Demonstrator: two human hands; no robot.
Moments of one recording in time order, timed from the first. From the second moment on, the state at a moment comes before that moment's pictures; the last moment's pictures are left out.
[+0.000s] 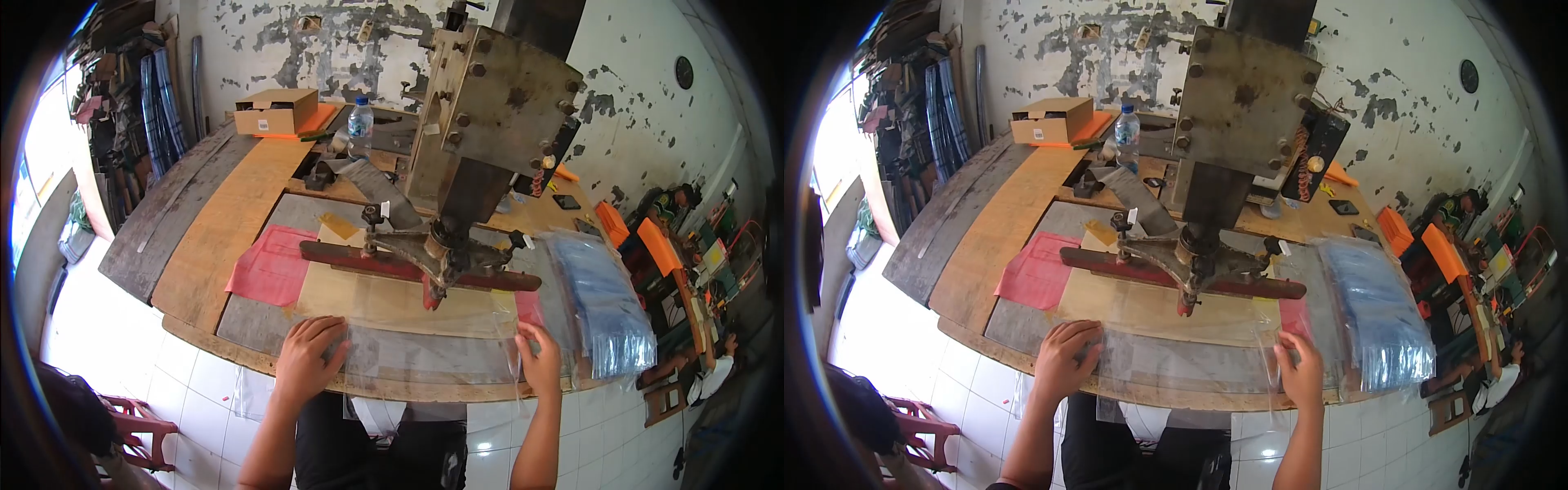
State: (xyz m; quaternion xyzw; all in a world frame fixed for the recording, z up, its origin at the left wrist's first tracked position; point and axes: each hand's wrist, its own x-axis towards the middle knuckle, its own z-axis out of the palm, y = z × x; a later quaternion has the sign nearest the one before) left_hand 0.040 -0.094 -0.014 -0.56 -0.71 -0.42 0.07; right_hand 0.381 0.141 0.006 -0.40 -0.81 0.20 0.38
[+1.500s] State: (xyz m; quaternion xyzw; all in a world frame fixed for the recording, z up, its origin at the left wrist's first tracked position) left_hand 0.004 -0.024 -0.005 -0.49 -0.78 -0.38 -0.05; right_hand 0.355 0.211 0.003 -0.32 -0.77 0.39 0.40
